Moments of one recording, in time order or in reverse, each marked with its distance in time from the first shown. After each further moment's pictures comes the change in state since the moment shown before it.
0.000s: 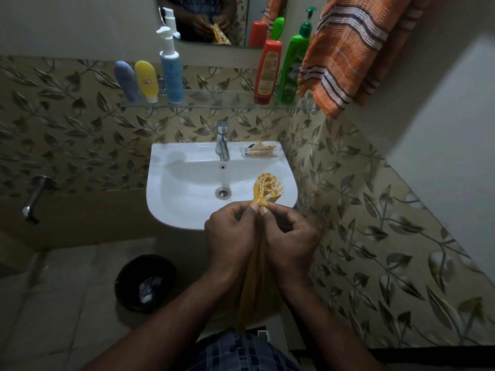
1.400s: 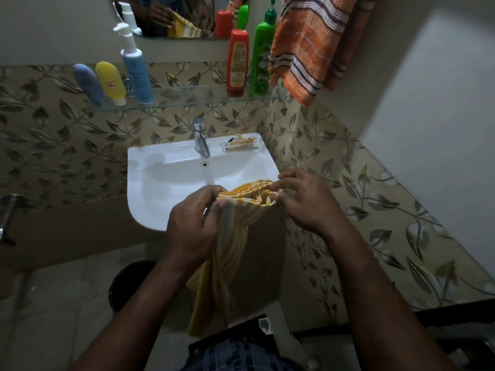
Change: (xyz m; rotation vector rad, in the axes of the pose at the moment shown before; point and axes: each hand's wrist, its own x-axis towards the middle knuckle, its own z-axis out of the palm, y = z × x) left_hand 0.018 0.025 -0.049 0.451 -0.201 0.500; right_hand 0.101 0.003 -0.066 -0.667 -0.509 -0.312
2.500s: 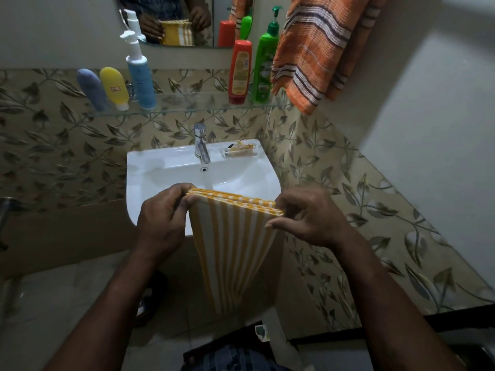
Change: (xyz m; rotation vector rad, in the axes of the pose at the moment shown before) left_hand 0.022 -0.062 -0.036 0.044 0.042 0.023; right_hand -0.010 -0.013 -0.017 0.134 -0.016 -0.421
